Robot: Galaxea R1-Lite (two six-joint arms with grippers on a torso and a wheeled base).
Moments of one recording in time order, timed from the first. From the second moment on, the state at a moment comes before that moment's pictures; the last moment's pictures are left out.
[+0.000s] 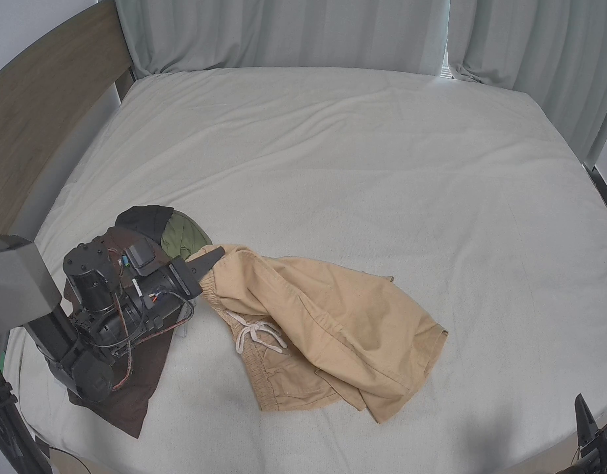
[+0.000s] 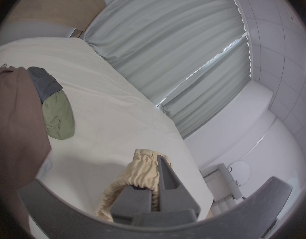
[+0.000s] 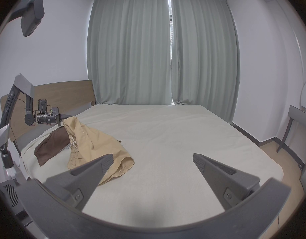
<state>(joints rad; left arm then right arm) -0.29 2.01 -0.46 -1.55 -0.35 -0.68 0.01 0.02 -0.02 0.01 0.02 -0.01</state>
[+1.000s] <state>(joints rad) -0.25 2.06 -0.44 -1.55 -0.37 -0.60 0.00 0.03 -0.11 -0.02 0.03 -0.01</state>
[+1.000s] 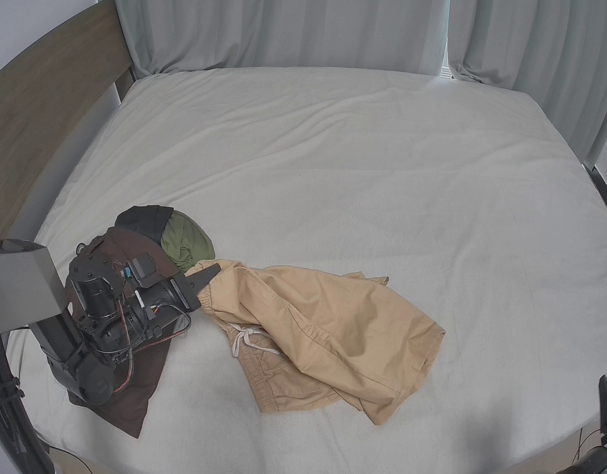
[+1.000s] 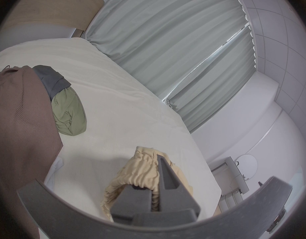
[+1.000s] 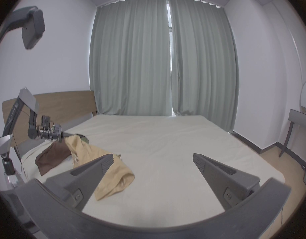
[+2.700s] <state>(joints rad) -0.28 2.04 -0.41 -1.55 -0.37 -0.58 0.01 1.03 -0.41 -0.17 0.62 0.09</state>
